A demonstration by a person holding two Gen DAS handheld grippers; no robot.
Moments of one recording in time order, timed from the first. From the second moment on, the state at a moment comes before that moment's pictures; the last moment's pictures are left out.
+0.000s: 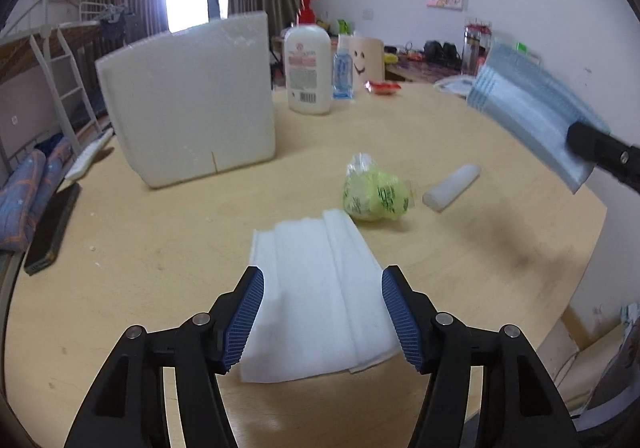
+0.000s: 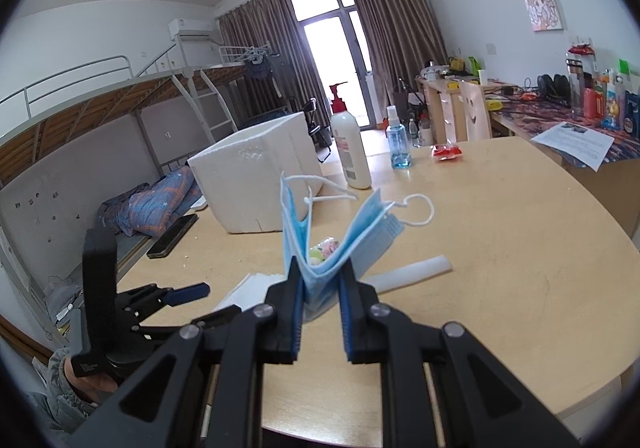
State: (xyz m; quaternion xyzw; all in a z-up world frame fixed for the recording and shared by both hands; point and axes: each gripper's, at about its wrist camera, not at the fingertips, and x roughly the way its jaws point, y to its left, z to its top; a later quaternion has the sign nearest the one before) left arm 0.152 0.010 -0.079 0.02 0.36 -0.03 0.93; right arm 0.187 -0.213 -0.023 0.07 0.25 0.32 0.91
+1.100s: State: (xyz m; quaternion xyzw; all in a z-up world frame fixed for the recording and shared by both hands) left arm 0.161 0.015 -0.076 0.01 0.36 0.00 0.93; right arm 0.185 -0.220 -0.030 0.08 0.26 0.31 0.91
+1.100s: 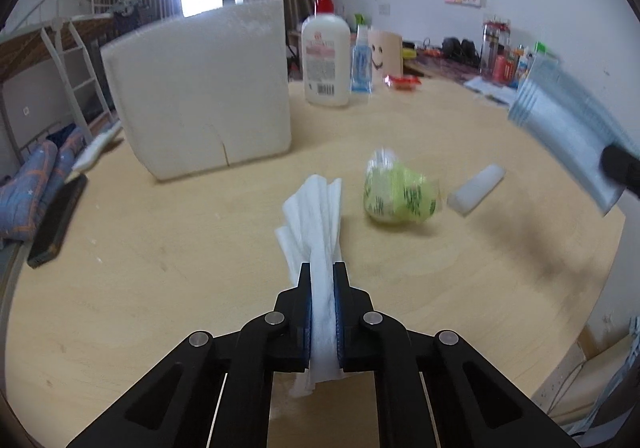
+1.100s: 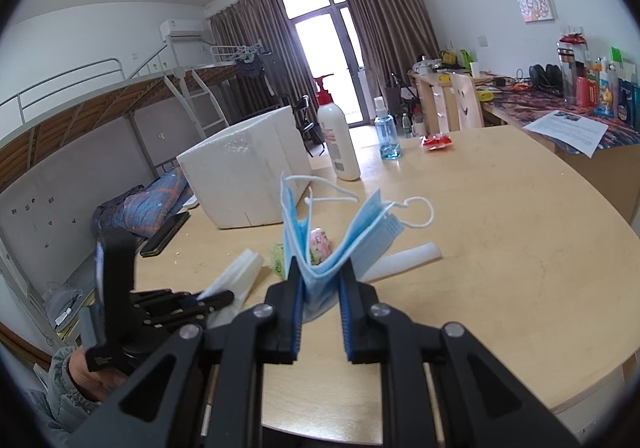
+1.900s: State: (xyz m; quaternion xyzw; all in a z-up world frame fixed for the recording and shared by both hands) left arm 0.085 0.042 0.021 0.03 0.20 0.05 0.98; right arm 0.171 -0.166 0.000 0.03 0.22 0.37 0.90
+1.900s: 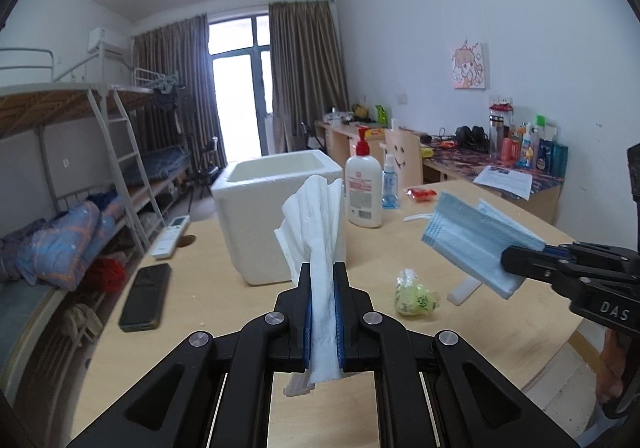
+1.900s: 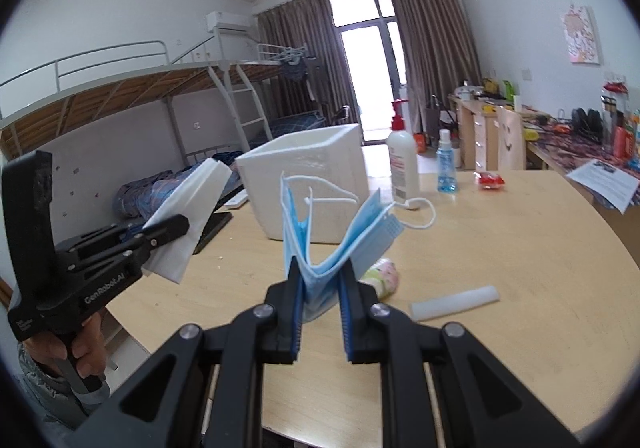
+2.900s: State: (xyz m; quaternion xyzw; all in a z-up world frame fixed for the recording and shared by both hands) left arm 0.076 0.090 0.039 0.00 0.17 0.08 0.98; right arm 0.172 -0.084 0.024 -0.05 0.21 0.43 0.88
